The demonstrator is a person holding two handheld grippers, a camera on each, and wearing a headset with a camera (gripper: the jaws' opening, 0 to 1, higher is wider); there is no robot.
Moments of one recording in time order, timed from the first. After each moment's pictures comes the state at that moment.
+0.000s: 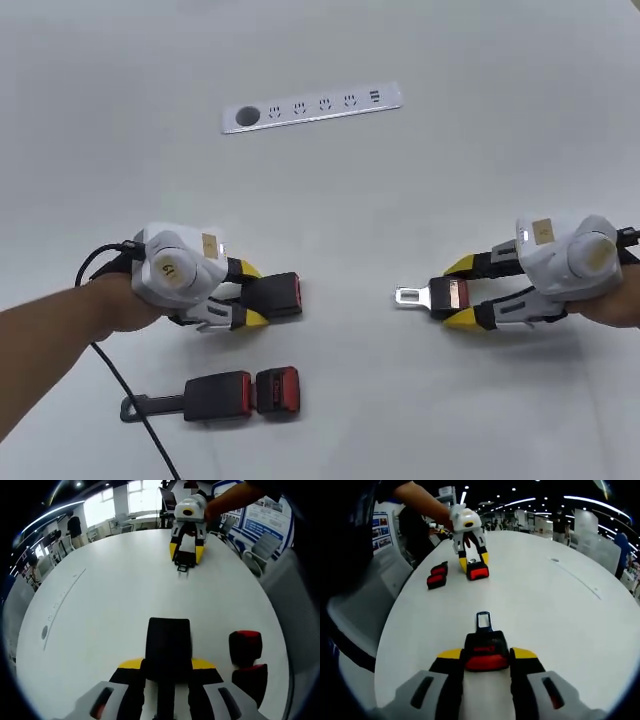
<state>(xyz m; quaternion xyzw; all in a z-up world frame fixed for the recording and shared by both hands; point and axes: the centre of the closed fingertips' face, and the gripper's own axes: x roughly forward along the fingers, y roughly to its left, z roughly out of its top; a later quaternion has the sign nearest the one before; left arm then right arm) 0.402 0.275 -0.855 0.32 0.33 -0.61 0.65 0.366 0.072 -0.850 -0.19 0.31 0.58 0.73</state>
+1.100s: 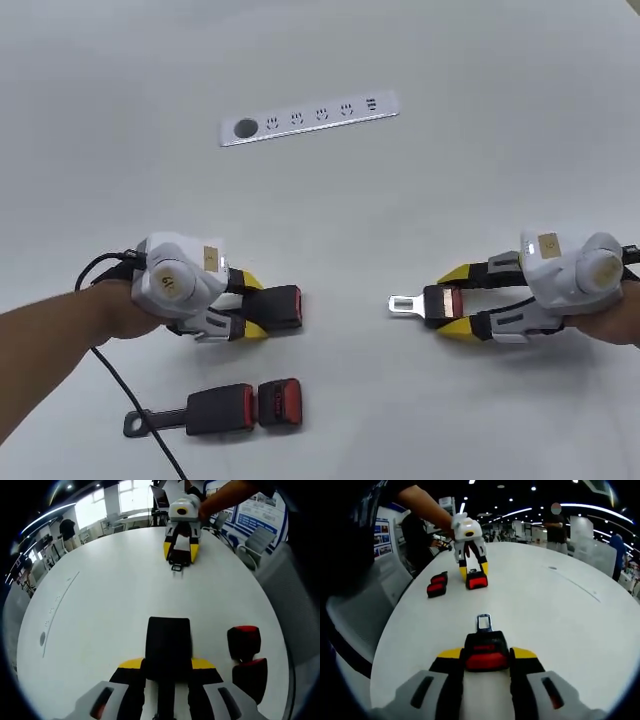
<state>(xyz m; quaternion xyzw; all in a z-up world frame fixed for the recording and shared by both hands) 0.403 0.276 -0.858 0.33 0.34 -0.62 0.63 0.370 0.083 -0.852 -0.15 0.27 0.58 0.75</state>
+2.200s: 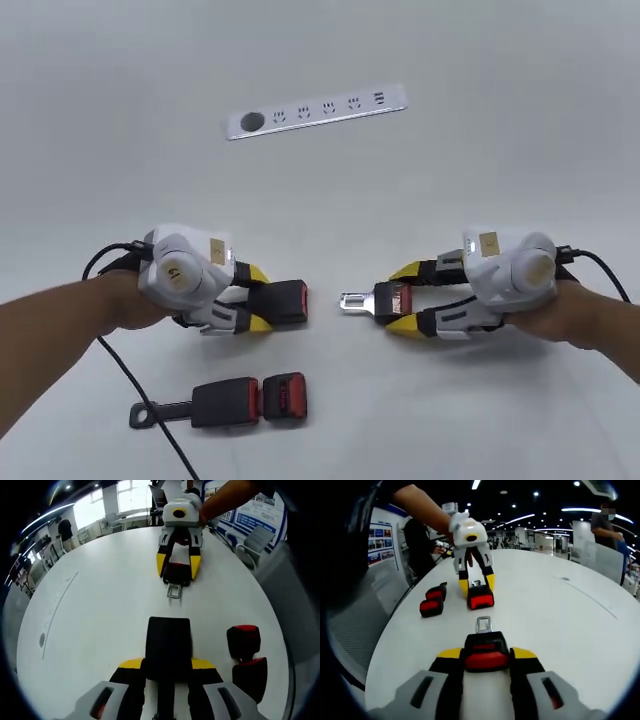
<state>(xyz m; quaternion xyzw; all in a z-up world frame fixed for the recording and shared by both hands) 0.404 0.277 -0.860 0.33 0.34 -0.63 0.62 0.394 0.151 -0.856 -0.13 0.25 0.60 0.75</state>
